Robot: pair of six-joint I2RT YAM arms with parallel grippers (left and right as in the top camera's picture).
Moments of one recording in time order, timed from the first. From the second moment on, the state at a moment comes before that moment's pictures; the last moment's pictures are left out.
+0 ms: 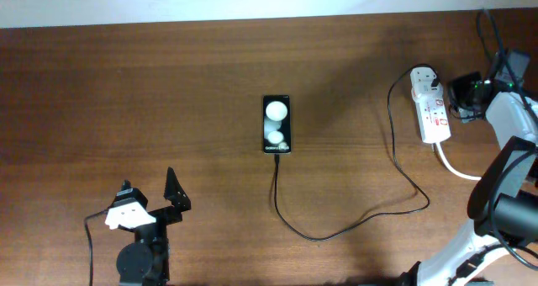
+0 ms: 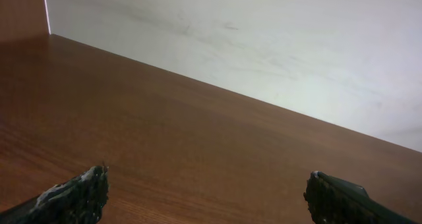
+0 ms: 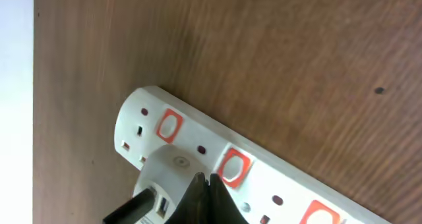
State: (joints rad) left arm -0.10 0.02 0.01 -0.06 -0.25 -0.27; right arm -0.44 1.99 1.41 -0.44 -0.19 0.88
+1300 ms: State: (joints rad) left arm -0.10 0.02 0.01 -0.06 -0.25 -0.27; right arm -0.31 2.06 1.48 -0.72 0.00 0.85
